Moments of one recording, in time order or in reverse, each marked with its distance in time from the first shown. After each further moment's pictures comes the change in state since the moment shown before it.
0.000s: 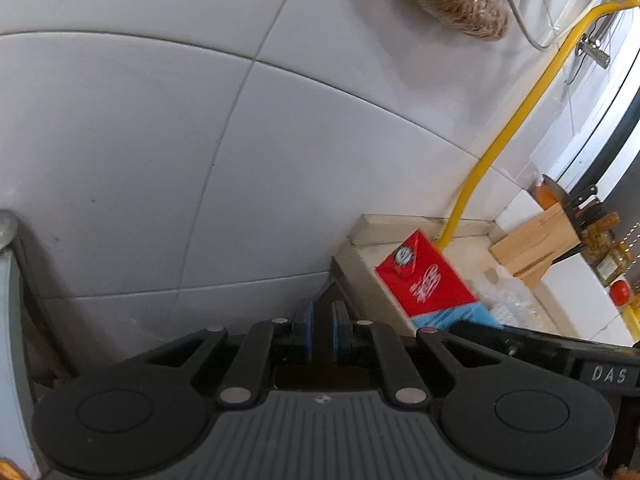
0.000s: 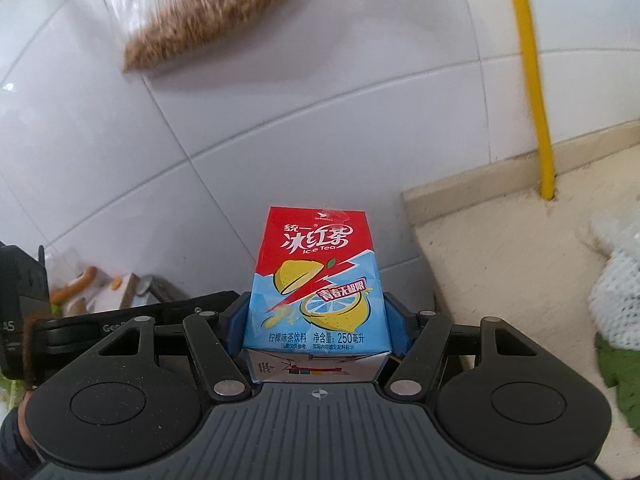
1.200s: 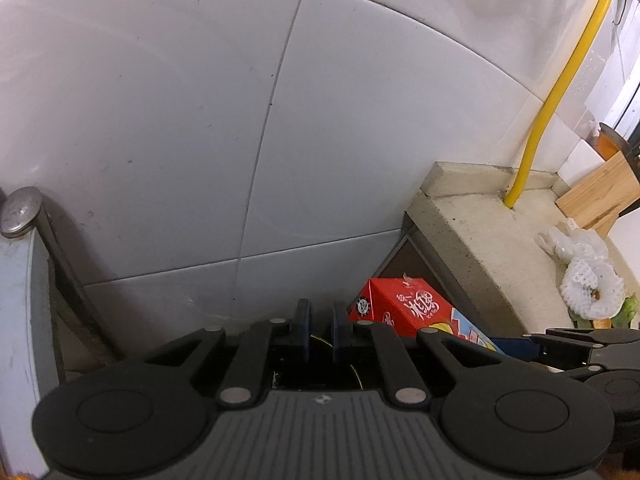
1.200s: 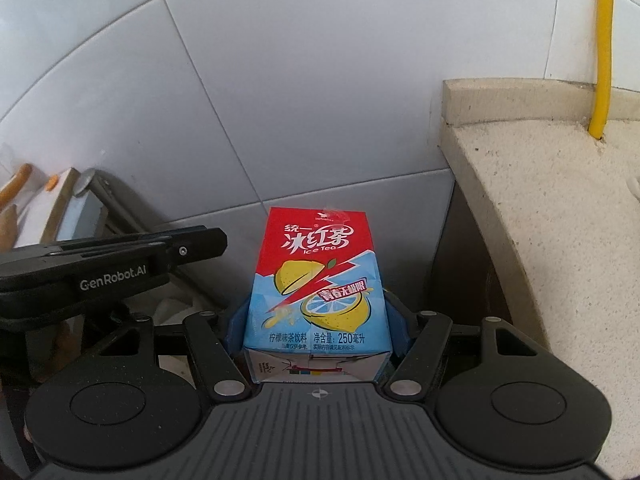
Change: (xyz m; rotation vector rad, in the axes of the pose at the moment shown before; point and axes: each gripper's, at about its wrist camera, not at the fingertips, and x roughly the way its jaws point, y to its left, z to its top) left arm 0.039 0.016 -0.016 0.063 0.105 0.174; right arm 0.093 0.034 -0.037 -0.092 0.268 -0.129
